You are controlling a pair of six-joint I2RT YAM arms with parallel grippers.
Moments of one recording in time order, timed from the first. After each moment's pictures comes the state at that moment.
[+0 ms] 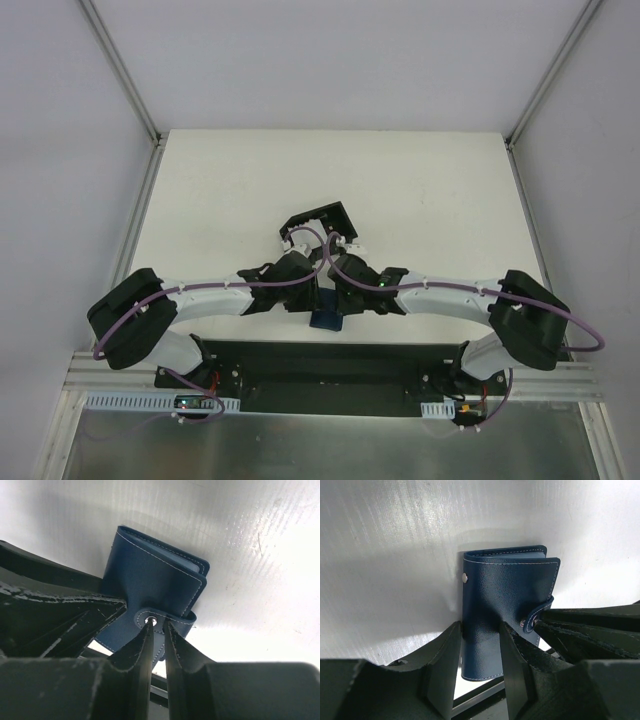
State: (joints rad) left arm -0.92 1.41 0.58 -0.10 0.02 -0.91; right arm 1.09 1.49 0.81 -0.37 0.17 0.86
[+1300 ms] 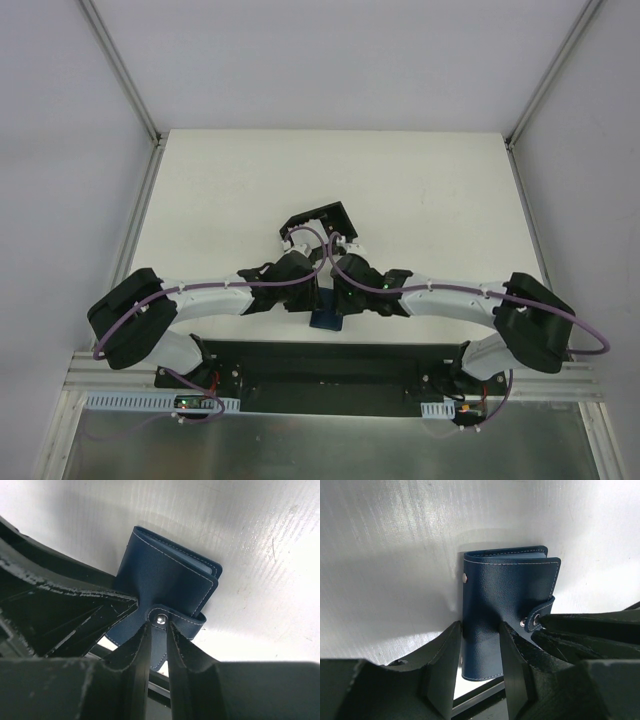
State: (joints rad) left arm -0.92 1.41 0.59 -0.11 0.02 -0.91; right arm 1.08 1.47 0.78 -0.29 0.13 0.84
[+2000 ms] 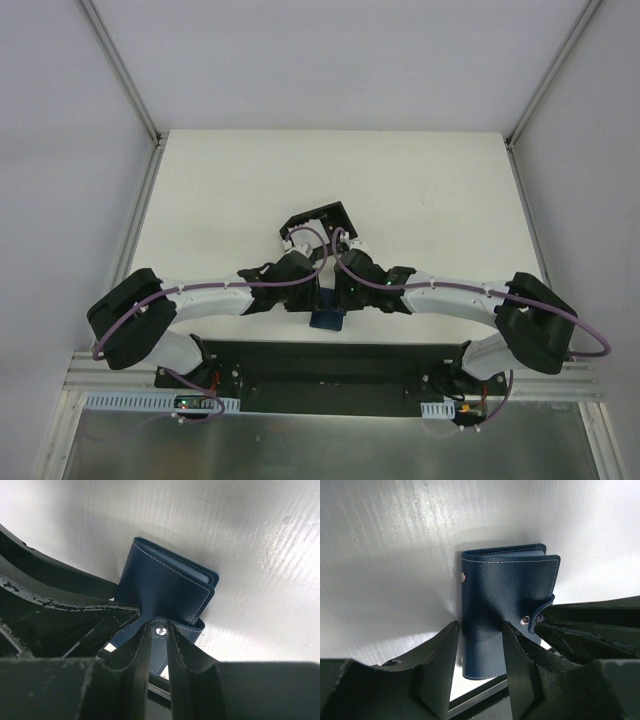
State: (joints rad) left arm -0.92 1.41 0.59 -0.11 0.02 -0.90; right arm 1.04 1.45 0.77 -0.27 0.11 0.84
